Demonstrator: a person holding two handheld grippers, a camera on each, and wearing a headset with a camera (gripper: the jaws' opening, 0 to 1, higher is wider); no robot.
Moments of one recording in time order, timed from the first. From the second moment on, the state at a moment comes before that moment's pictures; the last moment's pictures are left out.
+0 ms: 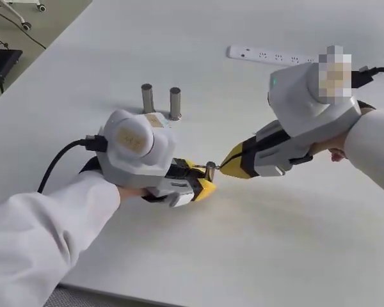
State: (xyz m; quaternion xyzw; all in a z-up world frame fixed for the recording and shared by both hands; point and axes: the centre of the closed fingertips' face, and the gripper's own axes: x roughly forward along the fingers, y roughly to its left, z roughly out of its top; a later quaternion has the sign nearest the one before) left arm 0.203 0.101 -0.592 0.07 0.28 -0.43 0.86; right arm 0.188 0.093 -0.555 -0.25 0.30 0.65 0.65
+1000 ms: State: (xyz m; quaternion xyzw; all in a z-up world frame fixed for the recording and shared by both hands) left arm 0.173 0.121 -0.556 0.07 0.26 -0.48 0.83; right arm 0.188 0.106 -0.586 -0.14 0.28 0.62 0.72
